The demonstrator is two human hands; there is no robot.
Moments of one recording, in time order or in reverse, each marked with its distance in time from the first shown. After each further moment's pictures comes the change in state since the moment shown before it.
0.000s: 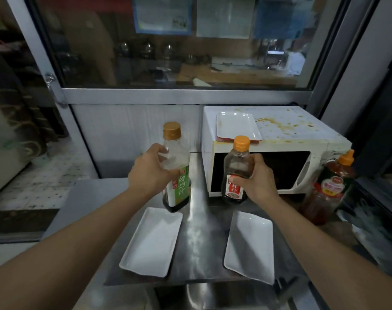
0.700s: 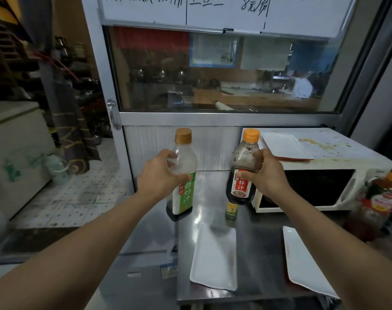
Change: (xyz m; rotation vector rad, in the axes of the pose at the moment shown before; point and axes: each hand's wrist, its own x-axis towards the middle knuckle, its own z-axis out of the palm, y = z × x) left_hand 0.024 -0.101 -0.153 0.001 0.034 0.091; right_hand -0.024 -0.156 0.101 0.033 0.001 -0.037
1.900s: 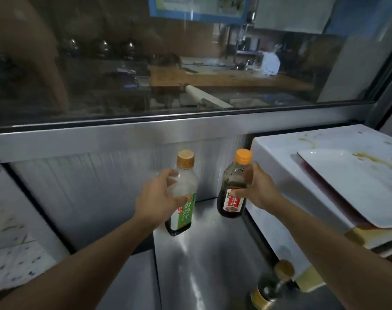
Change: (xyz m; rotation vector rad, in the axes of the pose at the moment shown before) left_hand 0.308 -0.129 0.206 -0.123 -0.364 0.036; right_hand 0.287 0.135 0.141 -0.081 -0.103 0.303
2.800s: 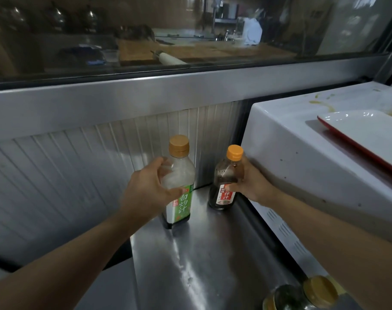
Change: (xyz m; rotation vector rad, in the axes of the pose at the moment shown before) left_hand 0.063 -0.047 0.065 -0.040 -0.081 0.144; right_hand 0.058 0.082 0.041 0.168 -0.121 0.033
